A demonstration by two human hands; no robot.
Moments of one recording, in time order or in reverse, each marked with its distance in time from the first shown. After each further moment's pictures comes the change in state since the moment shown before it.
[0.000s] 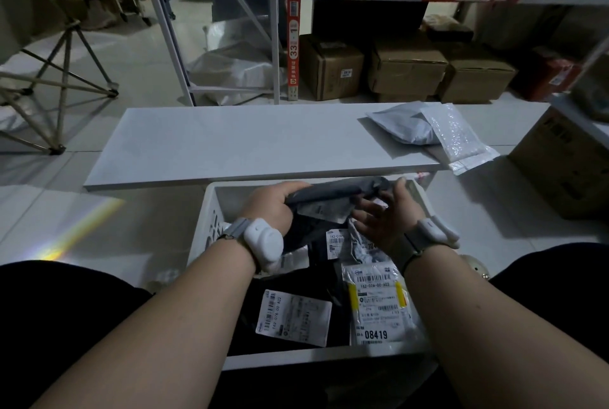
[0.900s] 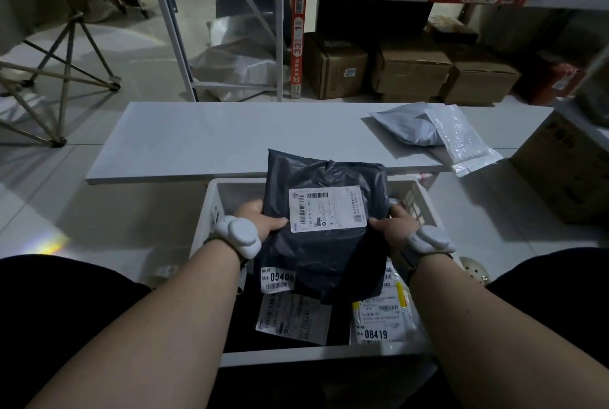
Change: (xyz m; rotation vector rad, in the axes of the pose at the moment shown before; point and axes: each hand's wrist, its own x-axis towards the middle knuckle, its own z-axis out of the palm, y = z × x) left_hand 0.003 -0.037 -0.004 -0.345 -0.048 -0.379; right_hand 0.020 0.016 -0.029 -0.651 0.106 -0.180
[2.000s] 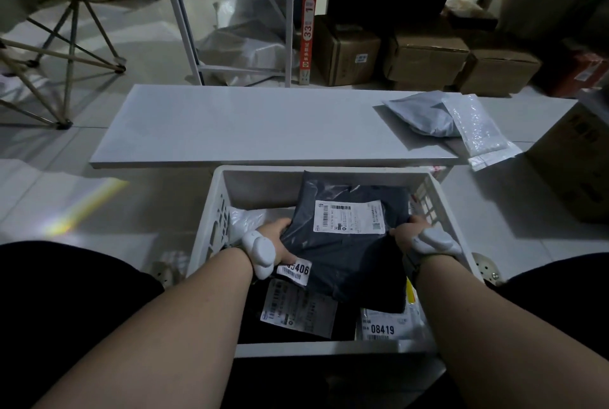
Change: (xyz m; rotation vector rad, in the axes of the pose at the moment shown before) left_hand 0.021 -0.056 0.009 0.406 -0.364 -0.029; right_hand 0.021 0.016 -0.010 -0.586 0.170 0.134
